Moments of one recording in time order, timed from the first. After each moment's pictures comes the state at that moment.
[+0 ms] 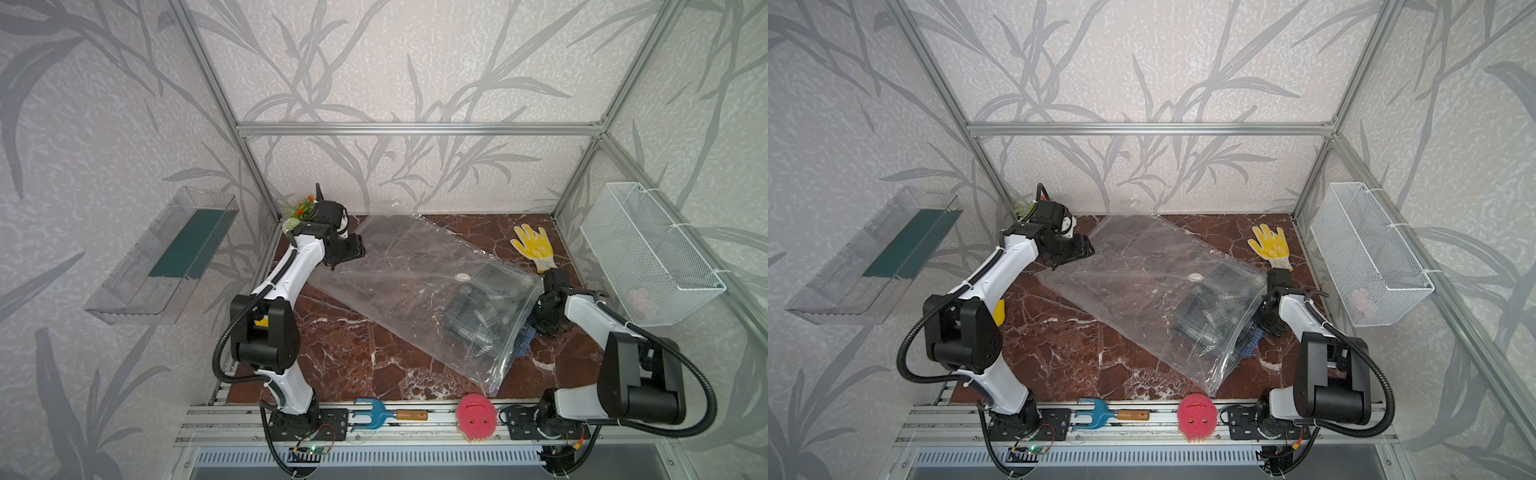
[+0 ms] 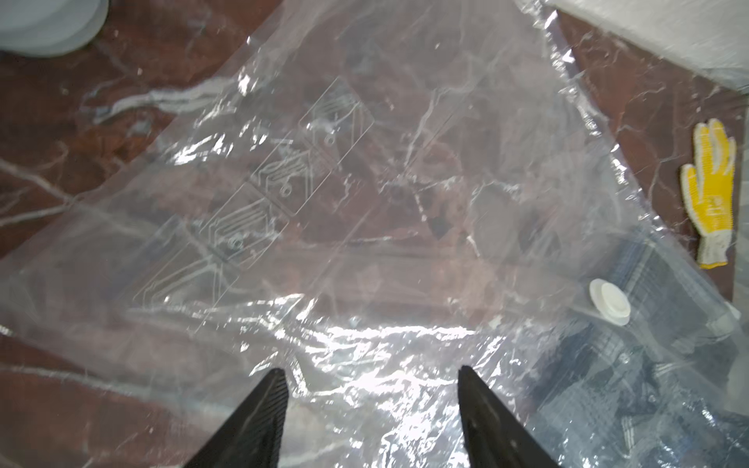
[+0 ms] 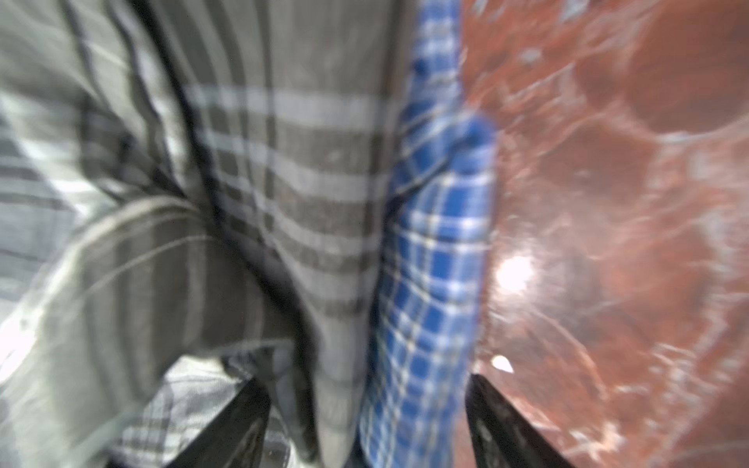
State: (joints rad) left arm -0.12 1.71 1.48 -0.83 0.20 -0.36; right arm -0.15 1.39 0.76 -0.68 -0.08 0.50
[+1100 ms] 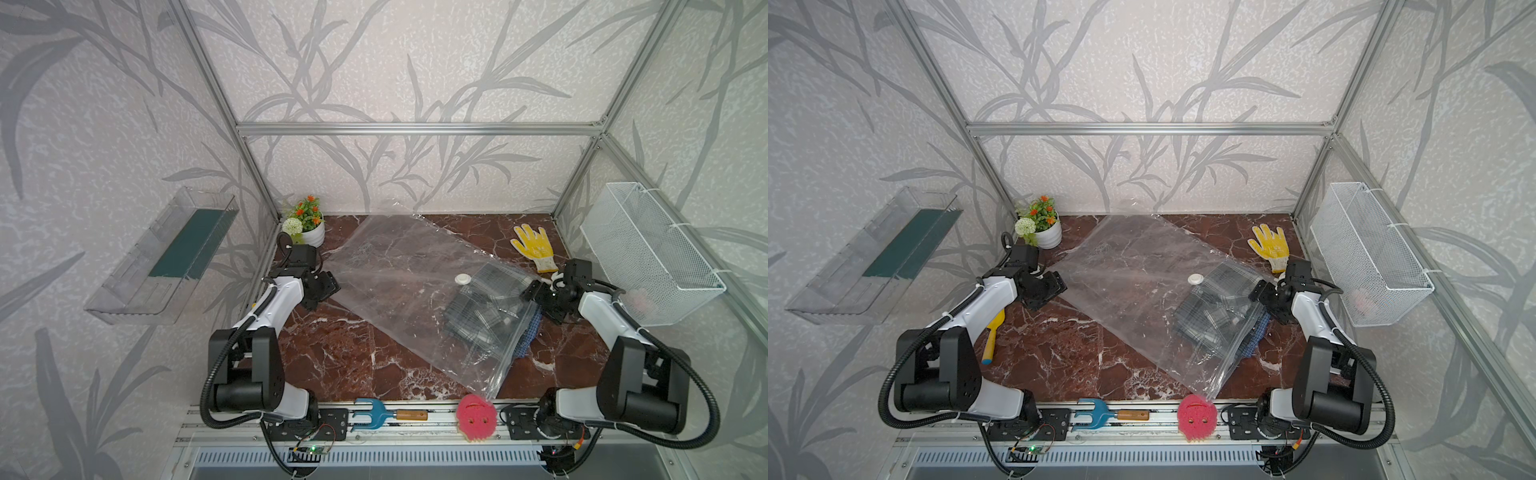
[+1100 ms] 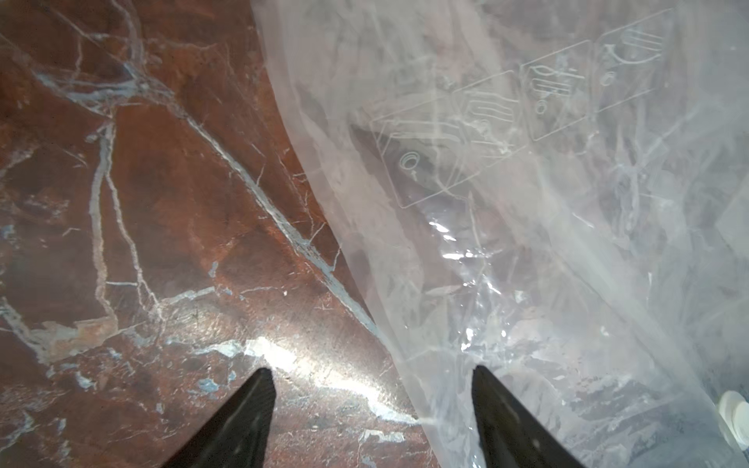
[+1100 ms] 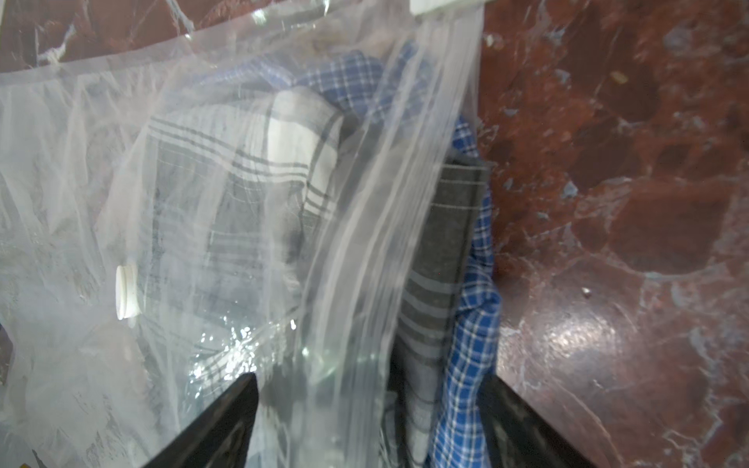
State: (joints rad) left arm 0.06 1.49 0.97 -0.64 0.10 -0.63; right arm -0.26 1.41 0.83 -0.59 -0.29 0.43
